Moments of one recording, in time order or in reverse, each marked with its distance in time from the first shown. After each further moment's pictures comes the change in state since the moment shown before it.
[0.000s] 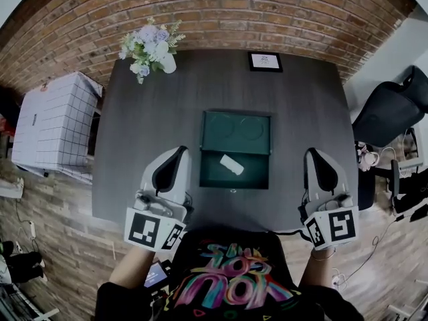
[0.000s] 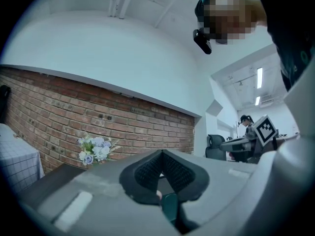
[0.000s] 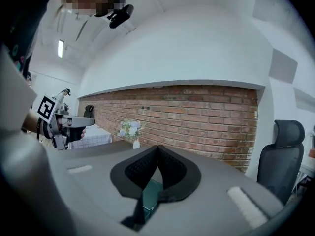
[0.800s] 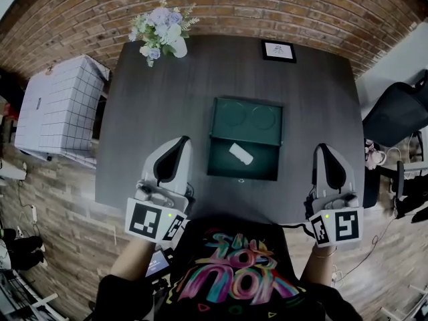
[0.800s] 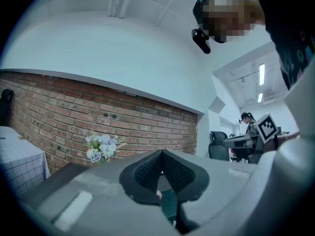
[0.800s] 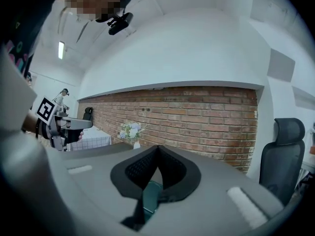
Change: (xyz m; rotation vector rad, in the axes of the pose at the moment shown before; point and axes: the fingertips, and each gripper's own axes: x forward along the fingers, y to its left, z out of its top) left arm -0.012 0.016 -0.011 0.012 0.028 0.034; right arm 0.003 0.007 -0.005 0.013 -0.028 -0.004
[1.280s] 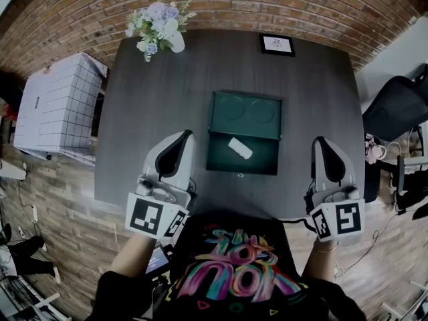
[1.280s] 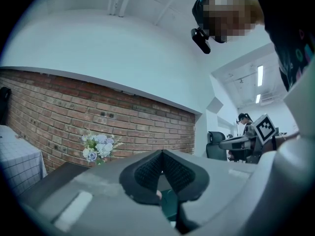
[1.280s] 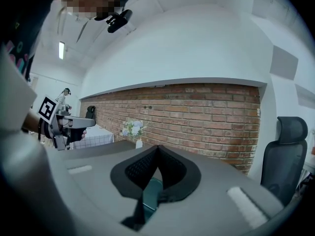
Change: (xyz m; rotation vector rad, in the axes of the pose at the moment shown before) left arm 0.003 -0.009 -0.001 -0.002 0.006 -0.026; right arm 0.002 0.004 -0.005 -0.002 0.031 0.024
